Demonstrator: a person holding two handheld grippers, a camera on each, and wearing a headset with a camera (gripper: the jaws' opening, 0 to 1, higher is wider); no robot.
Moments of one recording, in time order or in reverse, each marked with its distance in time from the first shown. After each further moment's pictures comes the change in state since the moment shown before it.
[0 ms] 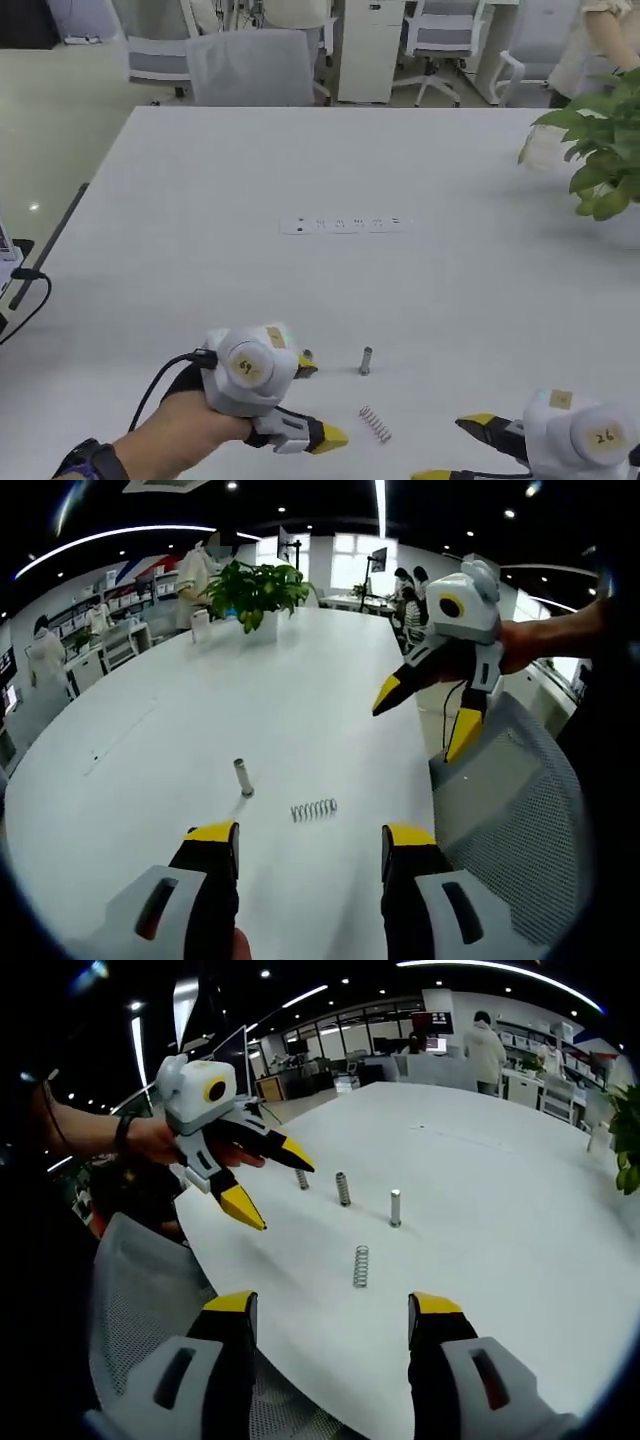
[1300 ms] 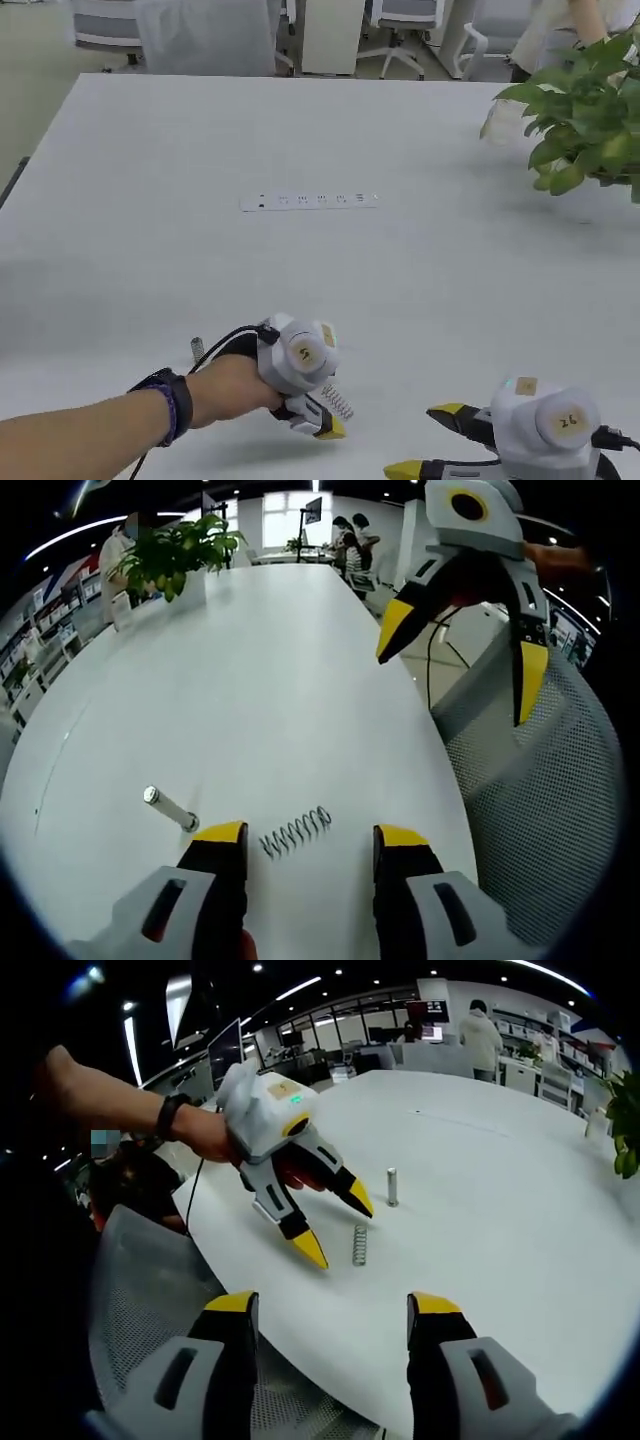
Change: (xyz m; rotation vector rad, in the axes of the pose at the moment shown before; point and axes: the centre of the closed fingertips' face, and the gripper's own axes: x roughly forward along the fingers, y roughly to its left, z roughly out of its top) left arm 0.099 -0.017 -0.025 0.190 0.188 -0.204; right arm -0.004 0.000 -0.021 0.028 0.045 0.000
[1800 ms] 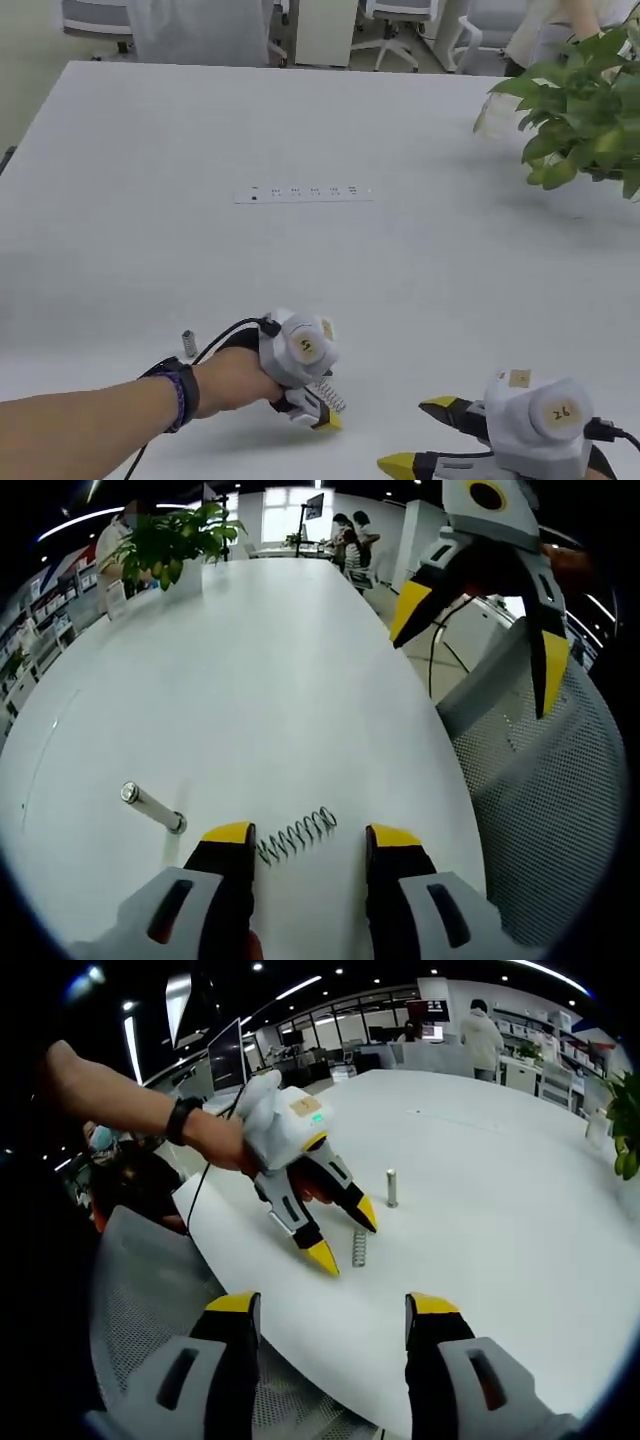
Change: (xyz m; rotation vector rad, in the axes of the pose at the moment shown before) left arm 0.014 0.001 -0.008 -0.027 0.027 -0.028; right arm -0.001 -0.001 0.004 0.001 0.001 0.002
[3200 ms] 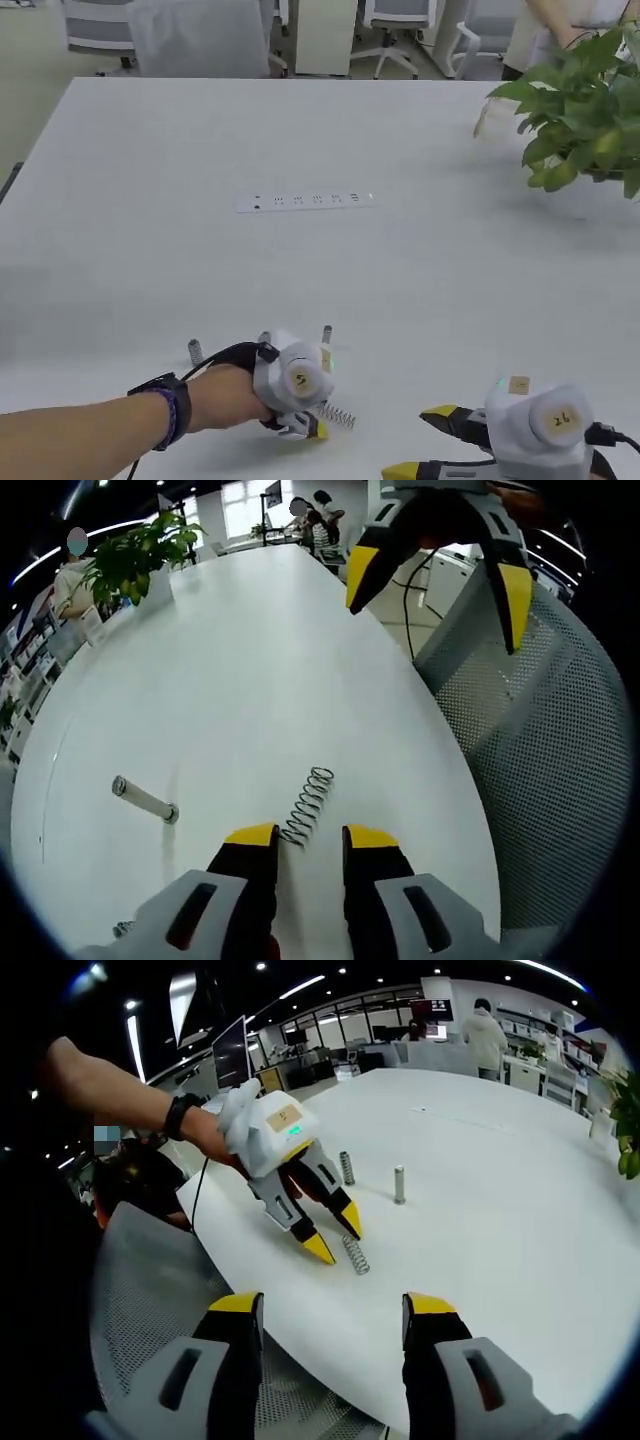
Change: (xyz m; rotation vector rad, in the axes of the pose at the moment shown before) left arm -0.009 -0.013 -0.017 0.174 0.065 0.005; right arm 0.002 0.007 -0.006 -0.005 0.007 0.016
